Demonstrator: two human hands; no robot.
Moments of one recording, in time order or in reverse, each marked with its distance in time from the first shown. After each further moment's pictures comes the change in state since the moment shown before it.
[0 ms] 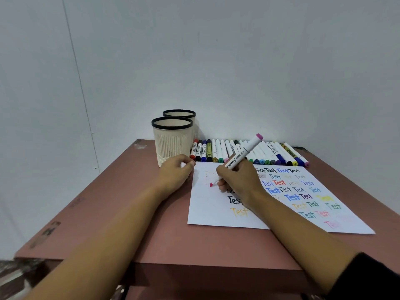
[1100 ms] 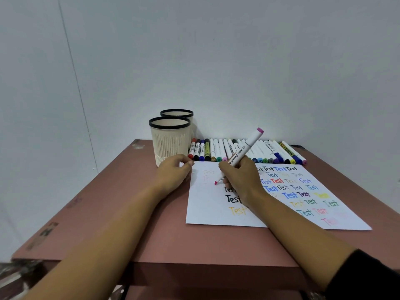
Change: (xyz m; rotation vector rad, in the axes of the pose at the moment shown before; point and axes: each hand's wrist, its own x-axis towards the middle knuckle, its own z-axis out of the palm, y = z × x) left_hand -0.001 0.001 0.000 0.006 0.002 0.006; right_hand 0.005 0.004 -0.002 -0.043 0.101 0.012
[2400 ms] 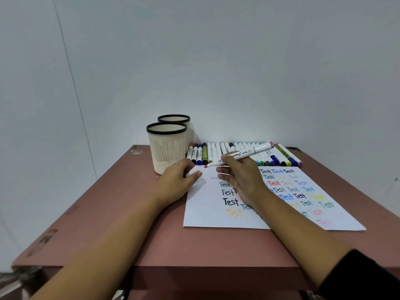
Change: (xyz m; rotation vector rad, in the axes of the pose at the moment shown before) left_hand -0.010 0.007 0.003 0.136 -0.065 0.216; right_hand 0.008 -0.008 -0.009 0.477 -0.064 0.082
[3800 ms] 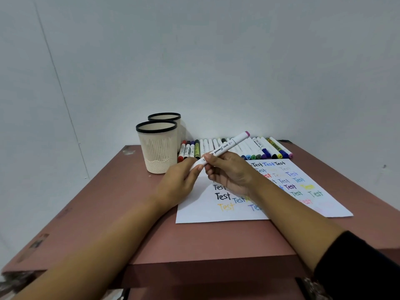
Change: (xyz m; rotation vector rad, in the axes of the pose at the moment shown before) left_hand -0.009 0.018 0.012 -0.044 0.093 0.336; right_hand -0.001 -0.005 -0.006 0.026 -0.418 0.142
